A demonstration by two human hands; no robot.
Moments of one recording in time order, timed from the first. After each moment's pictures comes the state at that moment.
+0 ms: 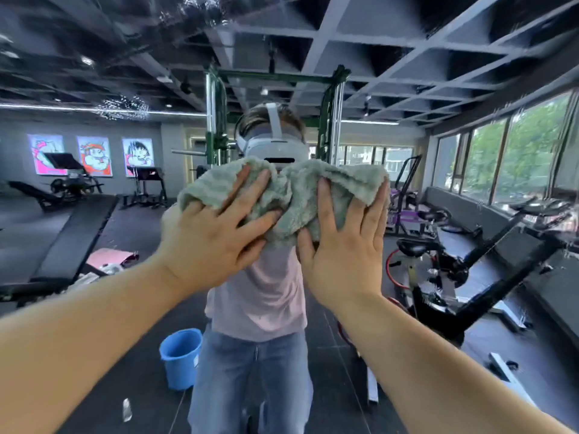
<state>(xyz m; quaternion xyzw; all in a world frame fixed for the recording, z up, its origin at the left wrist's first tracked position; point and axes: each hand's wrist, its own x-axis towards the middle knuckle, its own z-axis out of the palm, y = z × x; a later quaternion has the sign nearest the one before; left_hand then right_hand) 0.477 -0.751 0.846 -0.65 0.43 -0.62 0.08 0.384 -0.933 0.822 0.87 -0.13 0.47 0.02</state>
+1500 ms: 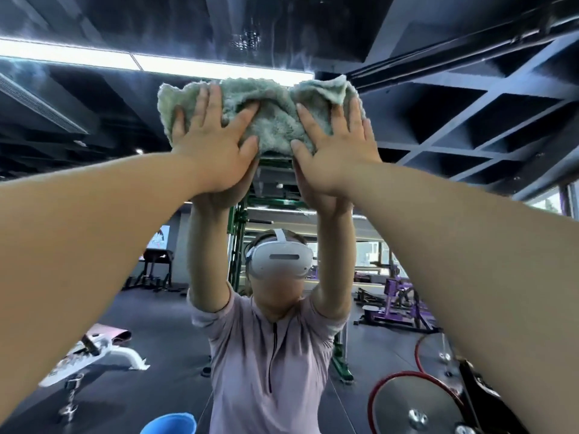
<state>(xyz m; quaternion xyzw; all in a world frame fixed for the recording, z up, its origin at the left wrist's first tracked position) 0.491 -0.665 0.793 -0.81 0.17 -0.55 -0.12 0.423 -0.844 0.801 0.85 -0.05 0.50 0.12</state>
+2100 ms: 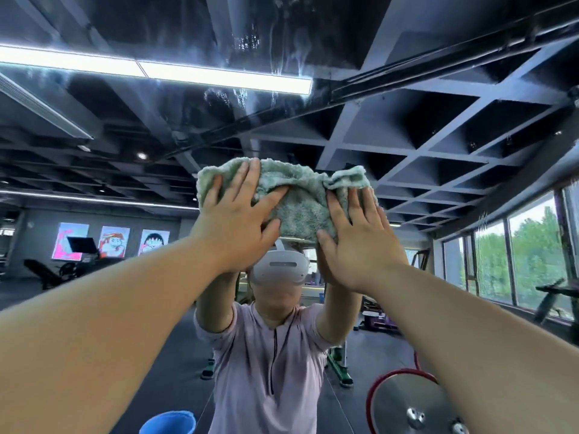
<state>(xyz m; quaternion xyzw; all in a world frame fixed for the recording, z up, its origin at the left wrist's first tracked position) 0.474 -0.695 0.666 -0.79 0.23 -0.57 -0.03 0.389 -0.880 0.657 0.88 -0.07 0.46 0.11</state>
